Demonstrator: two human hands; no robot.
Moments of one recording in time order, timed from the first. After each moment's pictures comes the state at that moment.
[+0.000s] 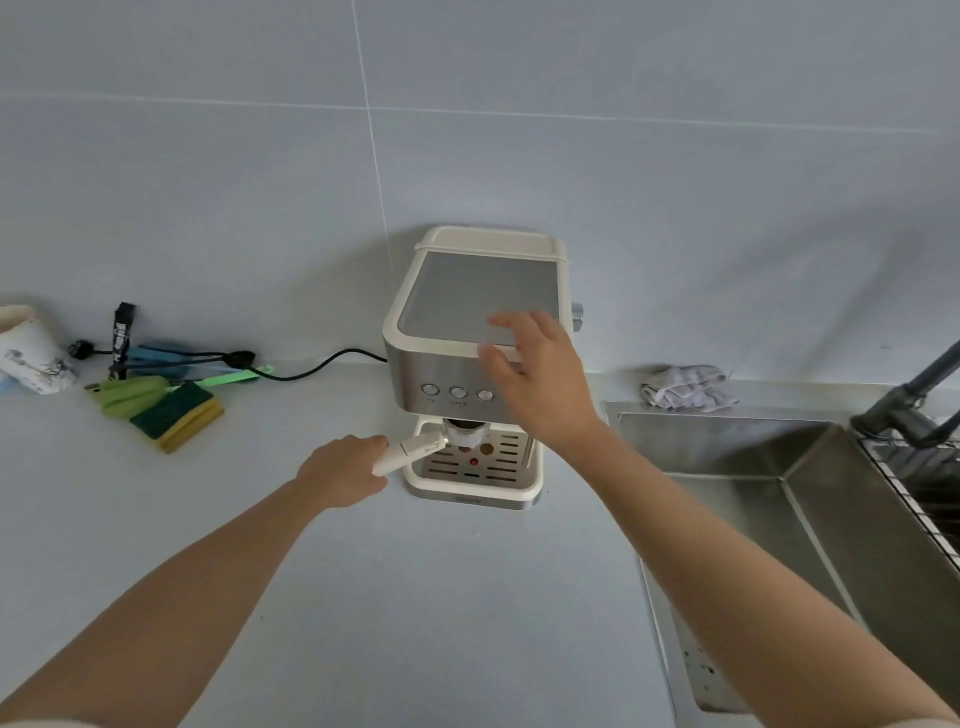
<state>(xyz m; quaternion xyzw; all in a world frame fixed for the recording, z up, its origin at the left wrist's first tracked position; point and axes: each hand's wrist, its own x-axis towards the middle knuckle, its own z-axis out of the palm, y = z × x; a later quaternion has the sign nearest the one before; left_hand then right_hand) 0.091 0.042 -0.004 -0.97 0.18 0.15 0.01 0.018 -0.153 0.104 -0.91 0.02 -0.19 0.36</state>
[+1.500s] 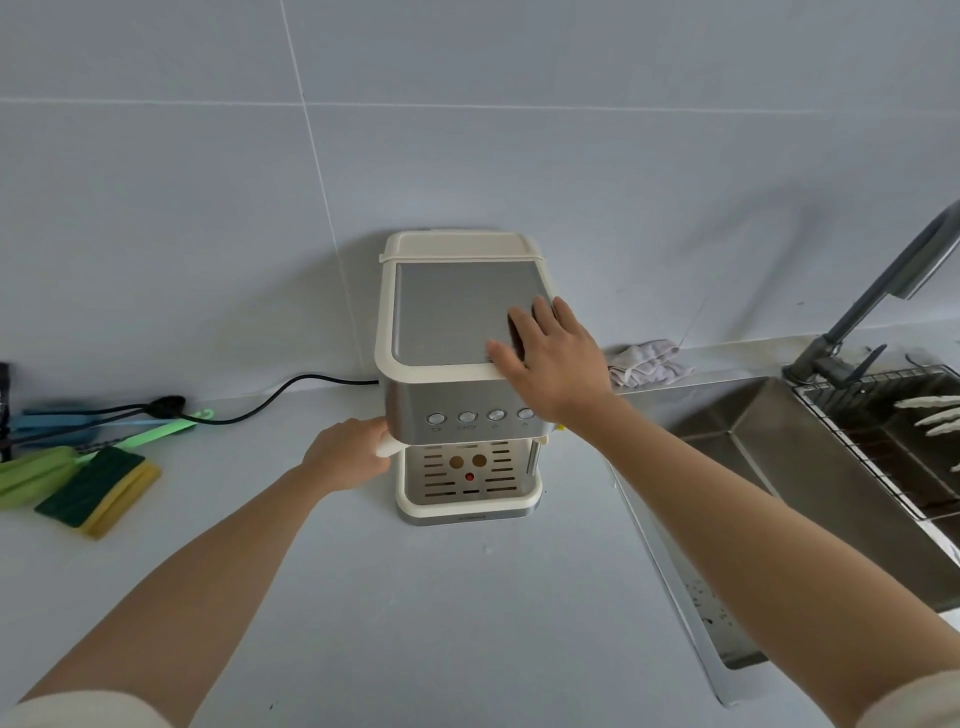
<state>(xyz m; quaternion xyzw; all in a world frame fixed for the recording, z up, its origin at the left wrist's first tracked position) 0.166 0.032 -0.007 -0.95 0.27 0.14 -0.08 0.073 -0.171 0.079 -0.98 0.12 -0.16 0.06</state>
